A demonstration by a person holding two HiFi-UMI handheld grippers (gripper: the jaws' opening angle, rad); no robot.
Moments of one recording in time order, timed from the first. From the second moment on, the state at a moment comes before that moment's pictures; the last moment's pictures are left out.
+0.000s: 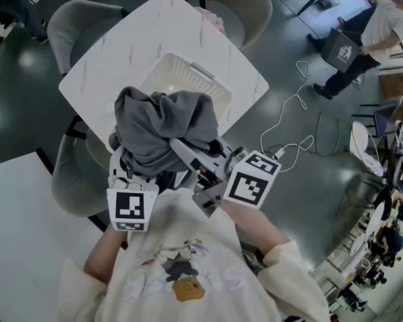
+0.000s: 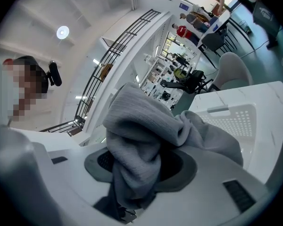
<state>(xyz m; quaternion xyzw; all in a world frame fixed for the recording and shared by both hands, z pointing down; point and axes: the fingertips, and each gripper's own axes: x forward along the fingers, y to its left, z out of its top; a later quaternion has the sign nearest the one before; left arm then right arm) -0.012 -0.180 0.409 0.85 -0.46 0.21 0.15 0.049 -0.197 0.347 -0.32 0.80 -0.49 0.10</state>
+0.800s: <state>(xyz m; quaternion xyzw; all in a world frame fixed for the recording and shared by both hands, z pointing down) 0.011 -0.228 0.492 0.83 -0.45 0.25 0.20 0.073 -0.252 0.430 -0.36 0.76 -0.54 0.06</state>
